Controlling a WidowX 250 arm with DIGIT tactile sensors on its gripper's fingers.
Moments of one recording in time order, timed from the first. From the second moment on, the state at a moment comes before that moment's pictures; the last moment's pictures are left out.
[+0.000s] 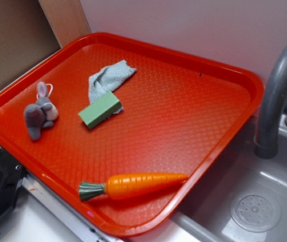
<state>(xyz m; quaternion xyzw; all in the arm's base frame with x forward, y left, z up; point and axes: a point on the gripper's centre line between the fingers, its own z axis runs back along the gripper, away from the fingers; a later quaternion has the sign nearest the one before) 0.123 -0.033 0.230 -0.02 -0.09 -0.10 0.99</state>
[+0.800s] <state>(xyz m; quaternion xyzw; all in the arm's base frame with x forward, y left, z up) 0.160 -0.144 0.130 -0.04 -0.04 -0.32 0.95</state>
